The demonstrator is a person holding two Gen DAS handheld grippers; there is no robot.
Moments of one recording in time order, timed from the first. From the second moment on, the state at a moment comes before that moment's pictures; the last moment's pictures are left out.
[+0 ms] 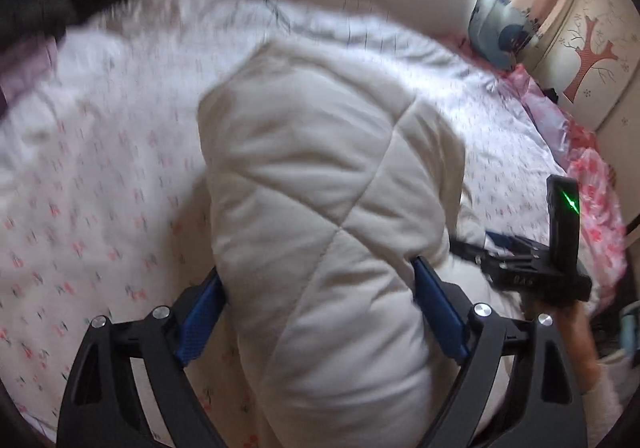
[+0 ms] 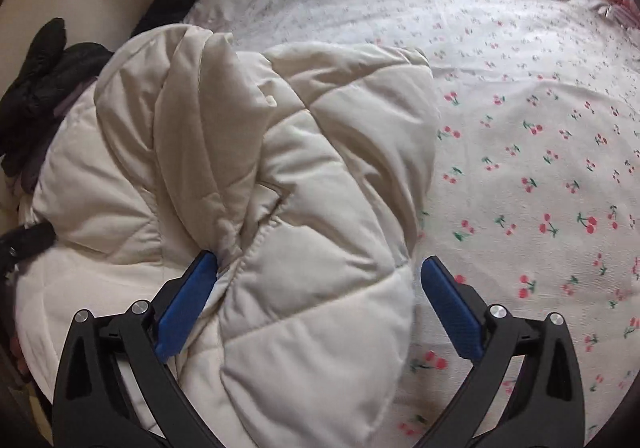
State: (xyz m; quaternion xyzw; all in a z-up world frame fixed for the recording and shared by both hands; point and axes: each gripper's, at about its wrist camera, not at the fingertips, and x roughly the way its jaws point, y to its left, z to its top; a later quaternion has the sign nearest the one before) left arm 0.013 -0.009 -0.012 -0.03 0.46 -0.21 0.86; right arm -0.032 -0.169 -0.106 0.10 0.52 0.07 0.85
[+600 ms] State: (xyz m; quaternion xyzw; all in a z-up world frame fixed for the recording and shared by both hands) left arm 0.011 0.014 -0.009 0.01 0.47 -0.25 0.84; right arm 0.014 -0.175 -0.067 0.08 0.51 0.03 0.85
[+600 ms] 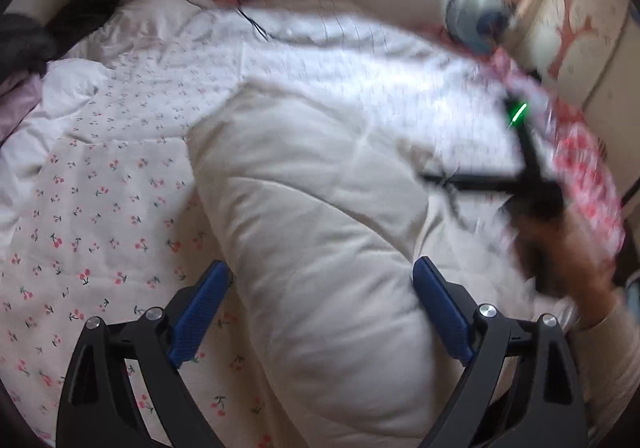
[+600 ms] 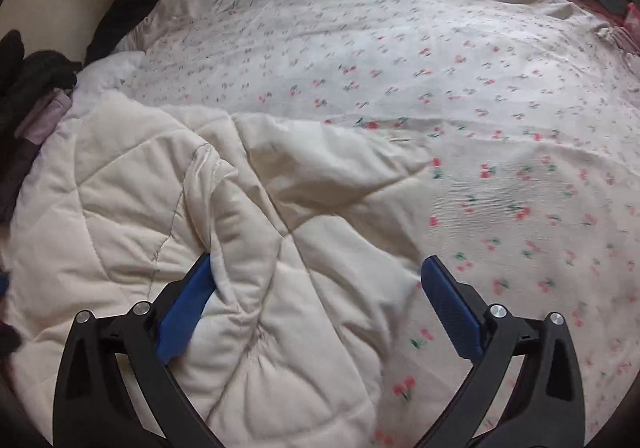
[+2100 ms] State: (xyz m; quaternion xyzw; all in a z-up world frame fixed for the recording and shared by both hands) left arm -0.043 -0.029 -0.032 0.13 0.42 -0.20 0.87; right arm -0.057 -0.157 -0.103 0.13 0.51 0.11 0.84
